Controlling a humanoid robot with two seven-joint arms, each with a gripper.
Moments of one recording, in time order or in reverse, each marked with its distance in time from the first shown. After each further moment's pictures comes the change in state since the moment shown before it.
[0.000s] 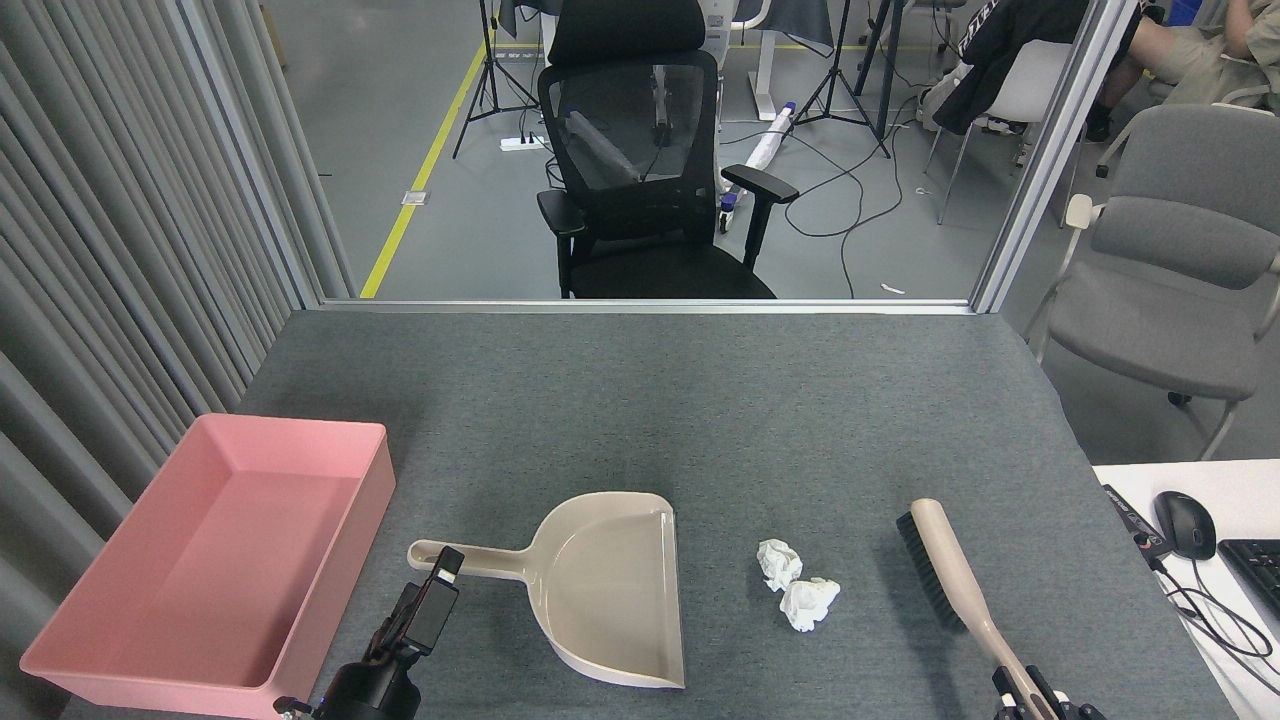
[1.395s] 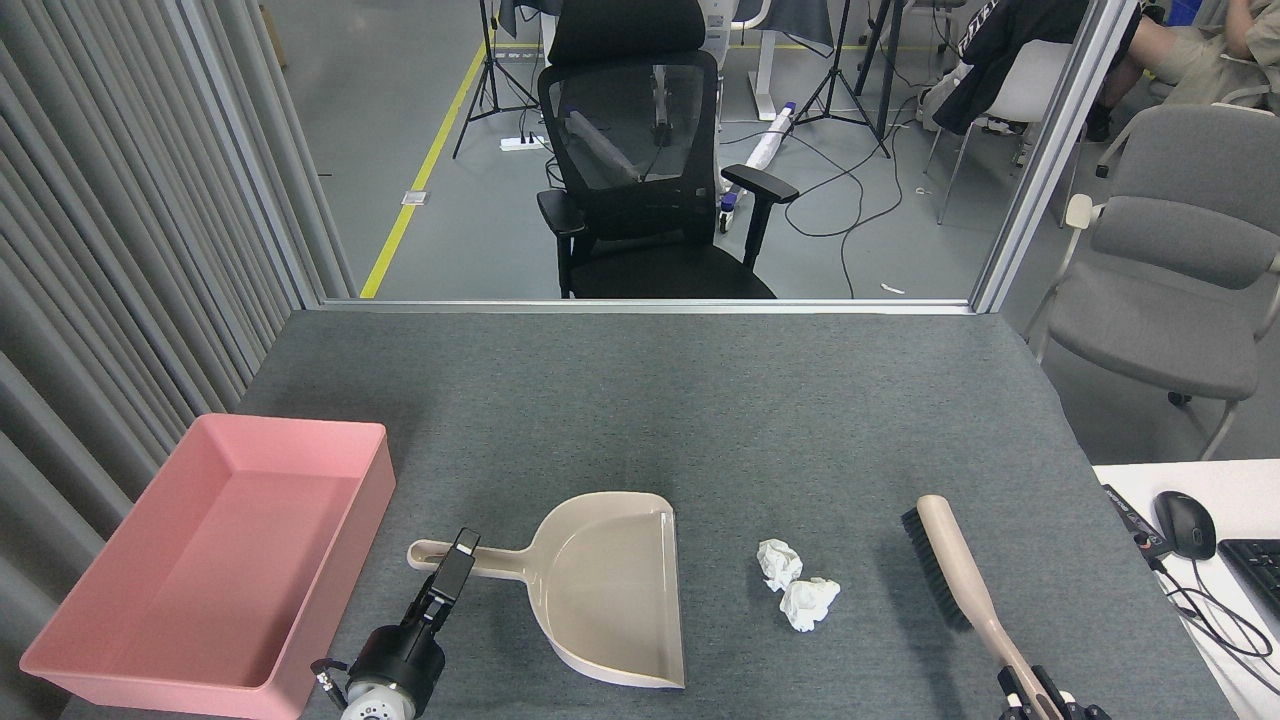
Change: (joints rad) left arm -0.196 -0.023 0.057 0.309 0.004 0.003 -0.015; right arm 0.006 0.003 -0.010 -0.006 -0.004 -0.005 -0.018
